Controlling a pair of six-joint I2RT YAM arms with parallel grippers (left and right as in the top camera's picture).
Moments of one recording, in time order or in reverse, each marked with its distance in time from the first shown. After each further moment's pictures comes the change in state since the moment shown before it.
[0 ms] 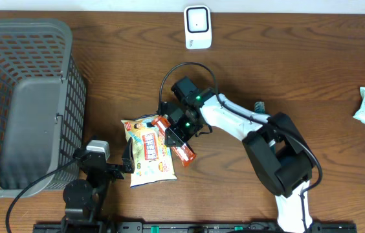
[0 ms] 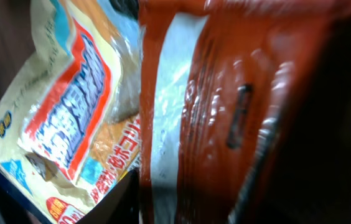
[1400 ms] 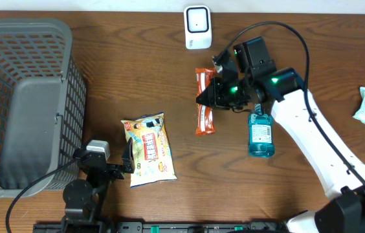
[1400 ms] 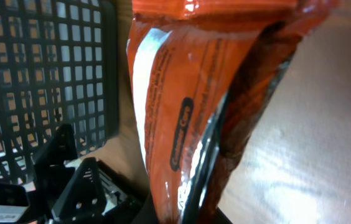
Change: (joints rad) left arm 0.000 0.000 0.000 0.000 0.000 0.000; right arm -0.251 -0.499 0.031 -0.173 -0.011 0.642
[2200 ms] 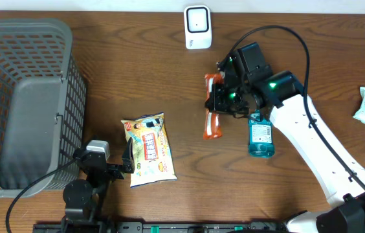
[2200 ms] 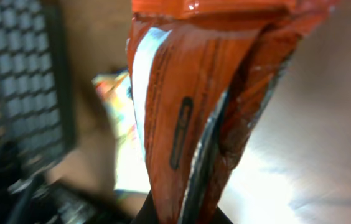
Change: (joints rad) left arm 0.000 0.000 0.000 0.000 0.000 0.000; right arm 0.039 -0.024 0.000 -0.068 0.254 0.001
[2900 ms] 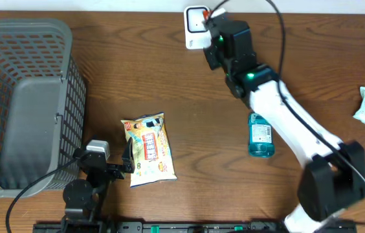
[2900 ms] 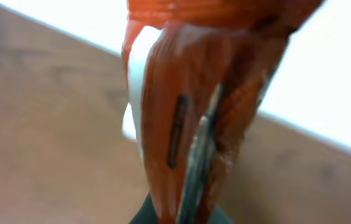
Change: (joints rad) left arm 0.000 0.000 0.000 0.000 0.000 0.000; right arm 0.000 0.220 0.003 0.827 0.563 -0.691
